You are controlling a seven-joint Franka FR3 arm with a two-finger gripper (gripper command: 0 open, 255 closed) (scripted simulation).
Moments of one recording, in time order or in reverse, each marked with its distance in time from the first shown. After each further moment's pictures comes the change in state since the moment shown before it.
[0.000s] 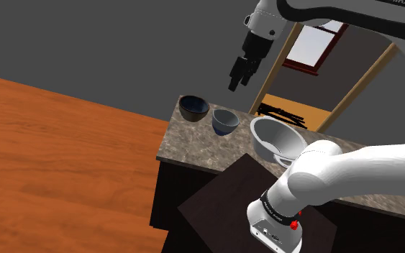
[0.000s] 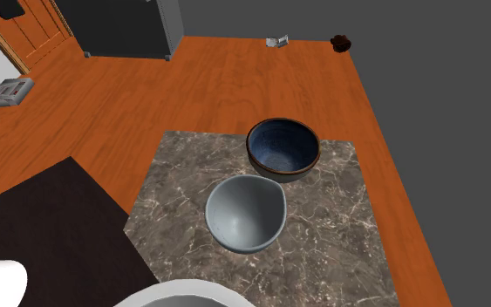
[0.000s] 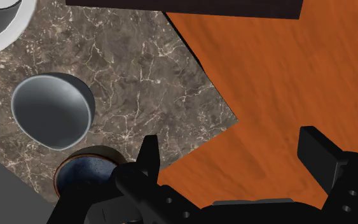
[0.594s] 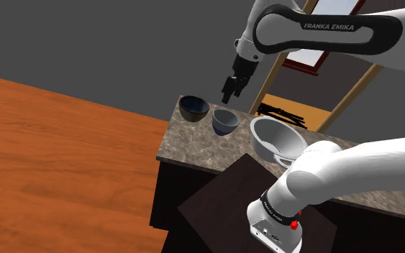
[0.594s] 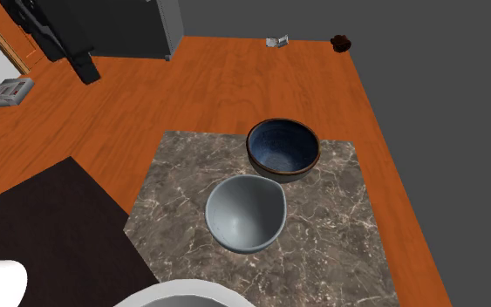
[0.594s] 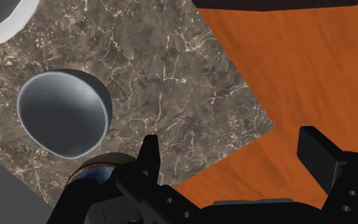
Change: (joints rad) arm -0.039 0.091 -0.041 -0.133 -0.069 0.216 -0.055
